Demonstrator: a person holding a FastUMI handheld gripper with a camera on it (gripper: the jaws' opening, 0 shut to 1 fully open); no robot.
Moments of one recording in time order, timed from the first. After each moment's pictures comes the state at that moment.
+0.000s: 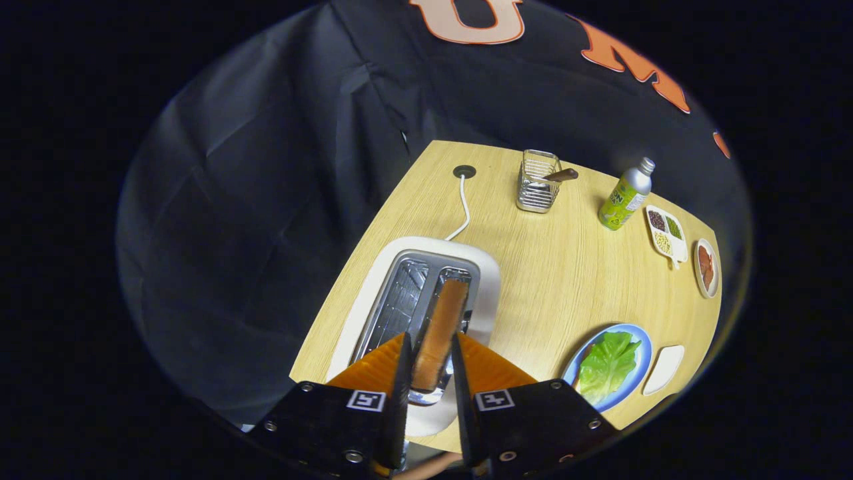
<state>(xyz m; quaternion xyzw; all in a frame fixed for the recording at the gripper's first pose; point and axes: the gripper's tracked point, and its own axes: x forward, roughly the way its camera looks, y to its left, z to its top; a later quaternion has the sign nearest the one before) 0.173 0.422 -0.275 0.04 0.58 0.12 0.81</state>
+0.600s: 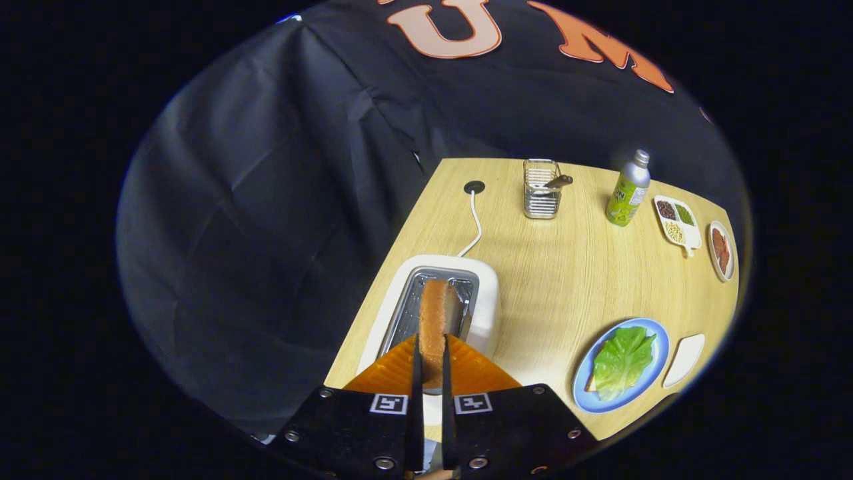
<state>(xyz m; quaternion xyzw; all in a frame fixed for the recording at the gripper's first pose) 0.174 0.416 -0.229 0.11 0.54 0.16 0.82</state>
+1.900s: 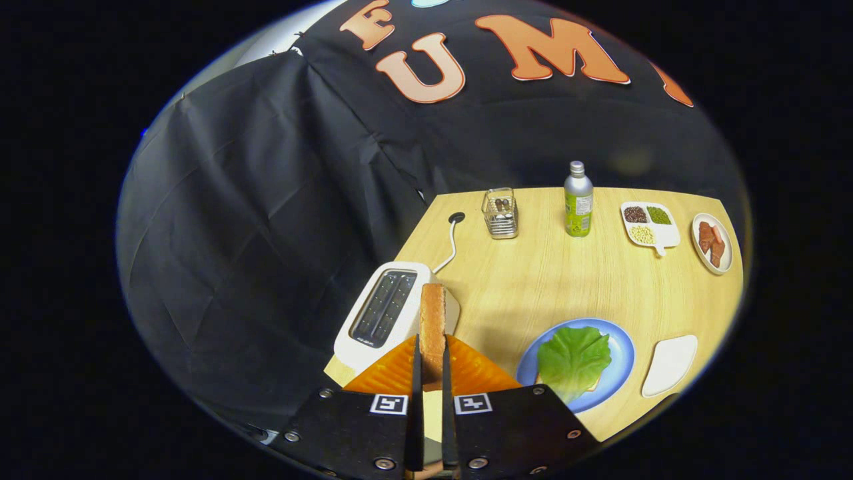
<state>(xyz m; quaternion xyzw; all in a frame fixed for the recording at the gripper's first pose) 0.129 0.280 -0.204 0.16 0.48 0.18 0.84</state>
